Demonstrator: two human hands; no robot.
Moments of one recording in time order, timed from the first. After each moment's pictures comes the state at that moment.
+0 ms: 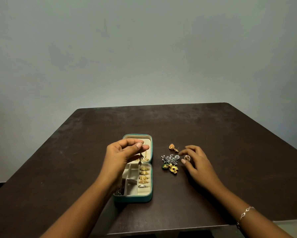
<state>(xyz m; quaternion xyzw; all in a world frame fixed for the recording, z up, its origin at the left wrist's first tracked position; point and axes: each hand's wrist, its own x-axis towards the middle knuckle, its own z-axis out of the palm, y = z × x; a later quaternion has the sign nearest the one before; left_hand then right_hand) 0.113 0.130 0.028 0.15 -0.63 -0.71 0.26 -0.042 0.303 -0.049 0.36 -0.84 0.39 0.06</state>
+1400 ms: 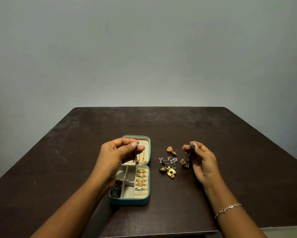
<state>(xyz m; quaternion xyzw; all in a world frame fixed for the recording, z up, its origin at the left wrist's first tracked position) 0.119 0.126 0.039 0.20 -0.61 -0.73 0.24 -0.053 0.288 -0.026 0.12 -0.48 0.86 -0.15</state>
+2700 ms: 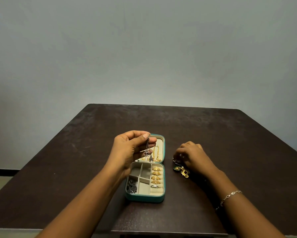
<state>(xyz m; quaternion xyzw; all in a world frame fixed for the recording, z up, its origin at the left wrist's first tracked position) 0.121 0.117 0.050 0.20 -0.56 -0.77 0.24 -0.051 0.251 -0.011 0.49 -0.86 0.10 0.03</state>
